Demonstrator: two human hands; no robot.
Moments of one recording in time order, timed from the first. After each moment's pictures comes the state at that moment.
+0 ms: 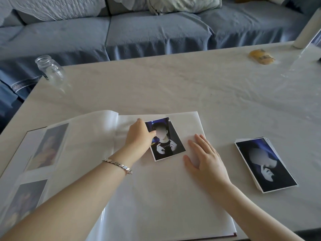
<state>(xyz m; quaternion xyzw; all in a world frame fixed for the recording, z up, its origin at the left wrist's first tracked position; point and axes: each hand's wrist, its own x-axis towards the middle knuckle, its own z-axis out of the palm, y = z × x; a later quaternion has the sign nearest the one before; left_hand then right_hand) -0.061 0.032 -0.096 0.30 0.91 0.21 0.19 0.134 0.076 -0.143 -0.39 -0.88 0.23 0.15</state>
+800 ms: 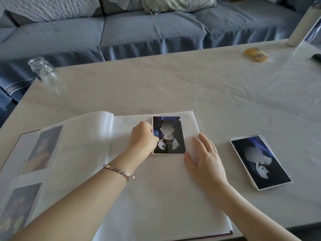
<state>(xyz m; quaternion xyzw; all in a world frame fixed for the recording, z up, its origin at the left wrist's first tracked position) -0.043 0.036 -0.094 0.31 0.88 0.26 0.24 0.135 0.078 -0.141 -0.44 -0.84 0.25 0.19</state>
